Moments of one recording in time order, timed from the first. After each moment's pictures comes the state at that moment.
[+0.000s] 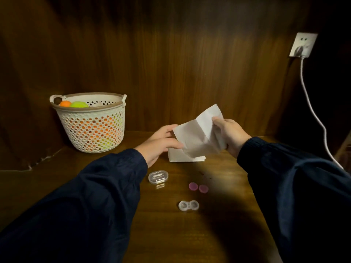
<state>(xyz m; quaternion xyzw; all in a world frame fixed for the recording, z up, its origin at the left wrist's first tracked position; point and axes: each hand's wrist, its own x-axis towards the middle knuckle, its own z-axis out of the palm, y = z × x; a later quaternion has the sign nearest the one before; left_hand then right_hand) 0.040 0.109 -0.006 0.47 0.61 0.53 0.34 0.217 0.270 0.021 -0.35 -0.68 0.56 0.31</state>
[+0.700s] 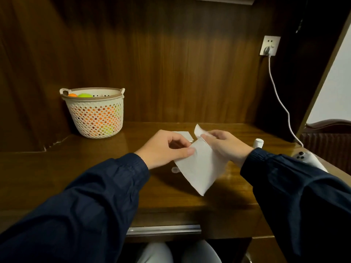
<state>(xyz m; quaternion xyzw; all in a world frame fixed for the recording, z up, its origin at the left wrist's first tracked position) 0.128 0.012 -0.016 0.64 0.59 0.45 0.19 0.315 0.161 -0.016 -0.36 -0.79 0.44 0.23</state>
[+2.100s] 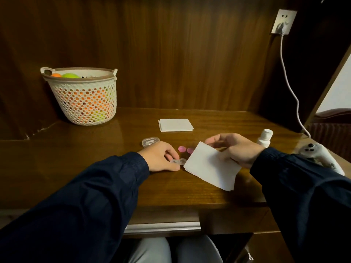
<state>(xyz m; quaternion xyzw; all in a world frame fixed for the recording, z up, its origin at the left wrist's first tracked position) 0.099 0.050 -0.075 0.59 0.73 0.24 0.25 0.333 0.212 -0.055 -0.38 -0.75 0.52 0.12</state>
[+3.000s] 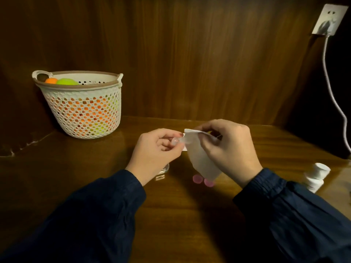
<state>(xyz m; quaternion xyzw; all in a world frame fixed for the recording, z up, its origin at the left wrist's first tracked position) 0.048 0.093 -0.068 0.49 0.60 0.62 0.15 0.220 0.202 -0.026 -0.21 -0.87 0.06 0.43</state>
